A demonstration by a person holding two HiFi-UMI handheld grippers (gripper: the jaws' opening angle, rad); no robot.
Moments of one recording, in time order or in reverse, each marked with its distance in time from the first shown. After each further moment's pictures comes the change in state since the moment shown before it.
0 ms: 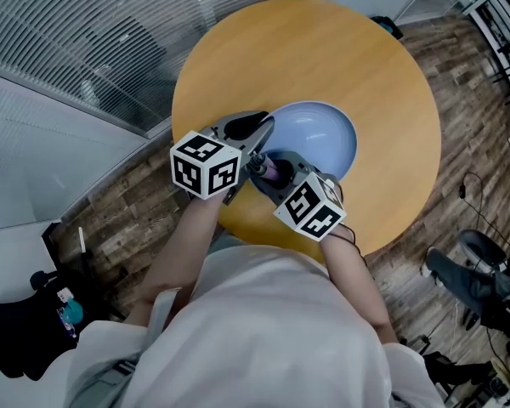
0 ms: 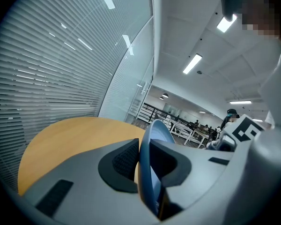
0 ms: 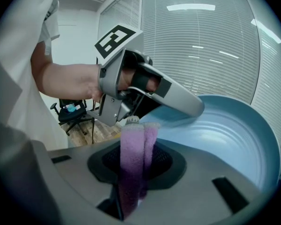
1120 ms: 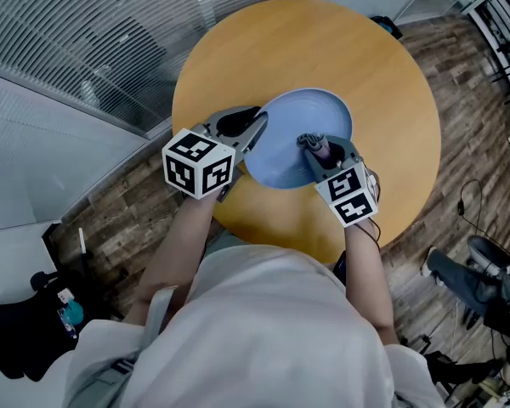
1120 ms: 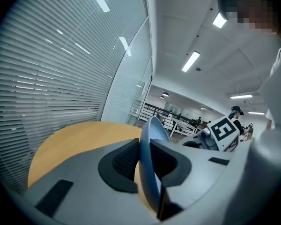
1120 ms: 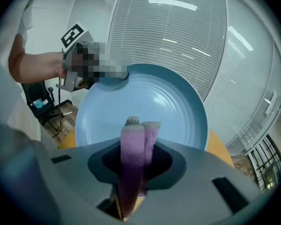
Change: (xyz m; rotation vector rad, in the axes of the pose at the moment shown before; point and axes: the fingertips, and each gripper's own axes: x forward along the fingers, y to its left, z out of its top) left arm -0.013 0.006 0.012 0.056 -0.005 0.030; right arm -0.061 -0.090 -0.071 0.144 0.133 -0.342
